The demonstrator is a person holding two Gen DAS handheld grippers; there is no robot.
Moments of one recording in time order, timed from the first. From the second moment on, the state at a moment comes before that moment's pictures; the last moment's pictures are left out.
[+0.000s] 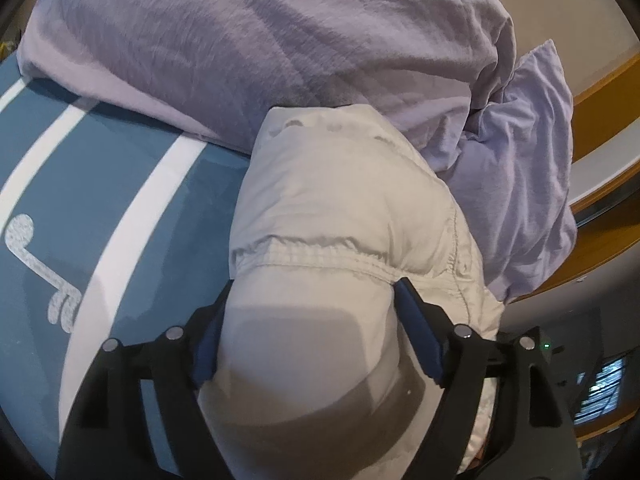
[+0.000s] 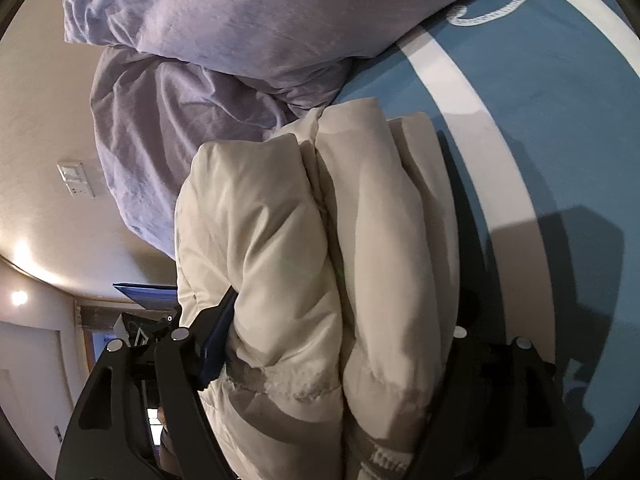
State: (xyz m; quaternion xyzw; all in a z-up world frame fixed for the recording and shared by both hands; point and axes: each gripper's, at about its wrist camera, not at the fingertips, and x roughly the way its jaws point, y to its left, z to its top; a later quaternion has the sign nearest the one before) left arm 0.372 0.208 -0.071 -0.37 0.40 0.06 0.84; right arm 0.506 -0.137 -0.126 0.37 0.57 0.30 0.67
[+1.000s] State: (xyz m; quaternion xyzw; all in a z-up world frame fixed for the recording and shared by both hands) left arm 0.380 0.108 -0.013 -0.09 0.39 0.11 0.91; right arm 0.456 -0.083 0.002 0.06 0.43 0.21 0.88
